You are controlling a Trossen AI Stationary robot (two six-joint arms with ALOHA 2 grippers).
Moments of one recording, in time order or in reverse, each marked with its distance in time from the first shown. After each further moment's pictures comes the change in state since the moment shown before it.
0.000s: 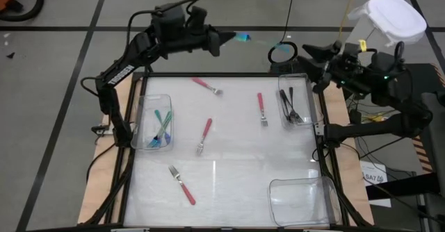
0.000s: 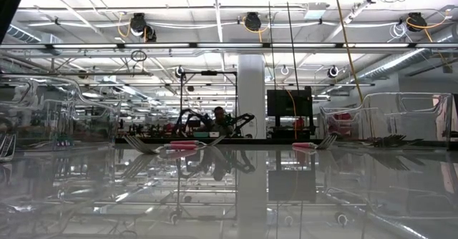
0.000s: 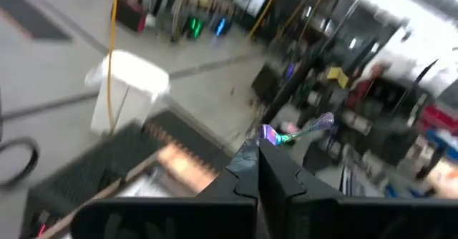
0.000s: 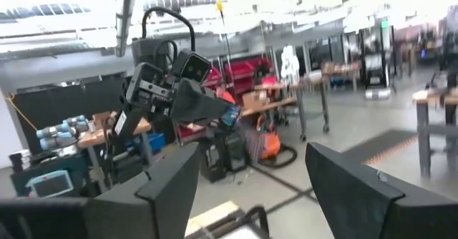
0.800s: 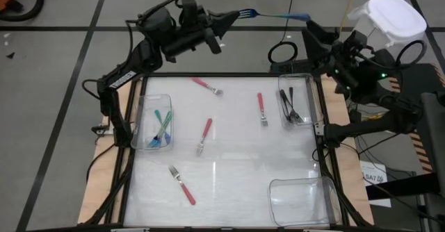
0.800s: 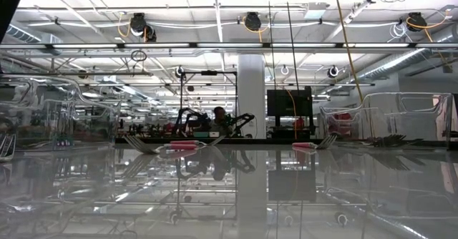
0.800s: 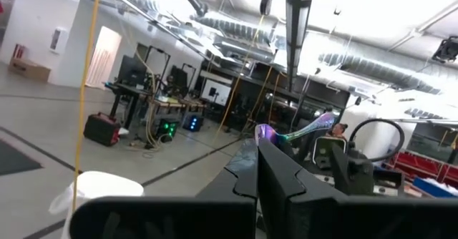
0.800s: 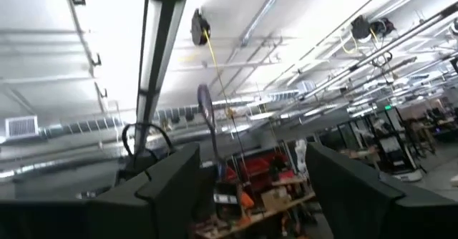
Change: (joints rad) left arm -0.095 0.010 0.000 0.408 -0.119 0.184; right arm -0.001 0.136 0.000 0.581 0.034 -0.033
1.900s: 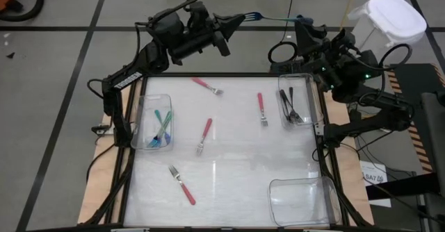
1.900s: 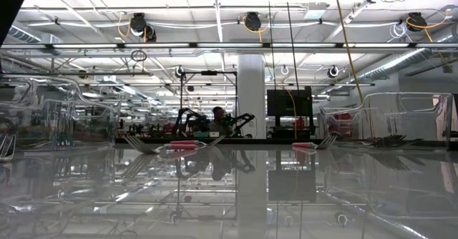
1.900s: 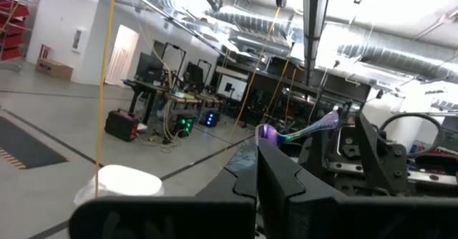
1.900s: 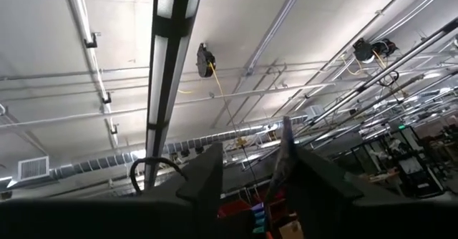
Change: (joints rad) left arm -0.012 0.037 0.000 -0.002 -0.062 0.036; right arm -0.006 0.116 0.000 0.257 0.001 0.027
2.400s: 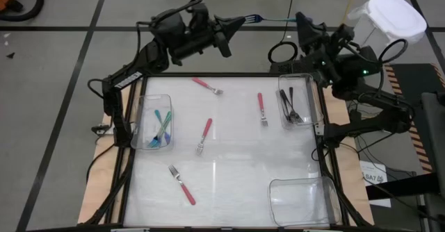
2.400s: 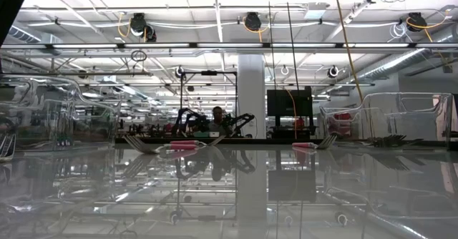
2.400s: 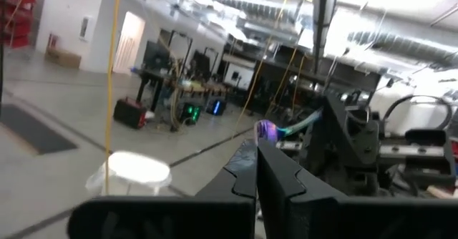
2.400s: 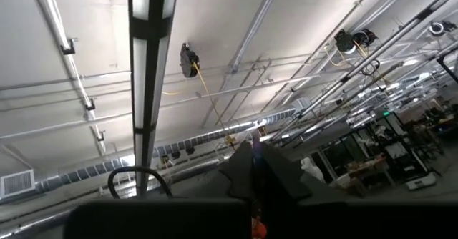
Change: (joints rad) left arm 0.003 0.001 0.000 -0.061 -0.006 -0.003; right arm -0.075 -0.003 0.000 -0.042 0.000 0.111
